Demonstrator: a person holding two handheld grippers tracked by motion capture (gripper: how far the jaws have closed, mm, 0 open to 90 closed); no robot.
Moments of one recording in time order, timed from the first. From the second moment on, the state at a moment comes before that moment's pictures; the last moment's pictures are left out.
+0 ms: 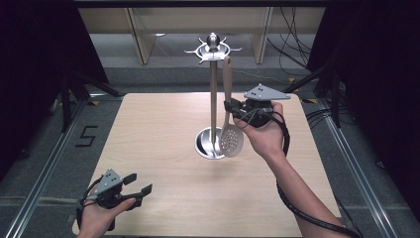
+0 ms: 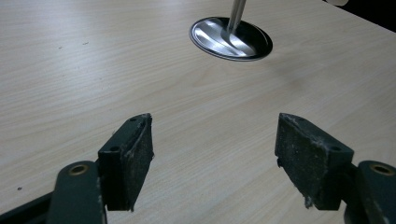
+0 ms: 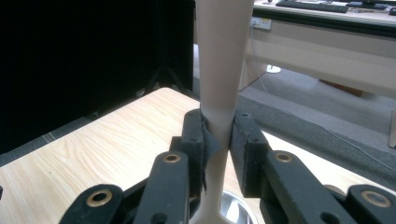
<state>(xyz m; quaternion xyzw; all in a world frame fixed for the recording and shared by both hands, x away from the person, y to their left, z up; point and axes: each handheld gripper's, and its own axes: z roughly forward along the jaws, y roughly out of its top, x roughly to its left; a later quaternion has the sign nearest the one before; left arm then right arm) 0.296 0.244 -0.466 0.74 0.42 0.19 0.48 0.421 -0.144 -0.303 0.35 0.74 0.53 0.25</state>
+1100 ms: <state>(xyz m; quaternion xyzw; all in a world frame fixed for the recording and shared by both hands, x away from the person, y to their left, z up) 0.296 0.244 -0.466 0.74 0.42 0.19 0.48 0.409 -0.163 -0.319 0.33 0.74 0.53 0.26</state>
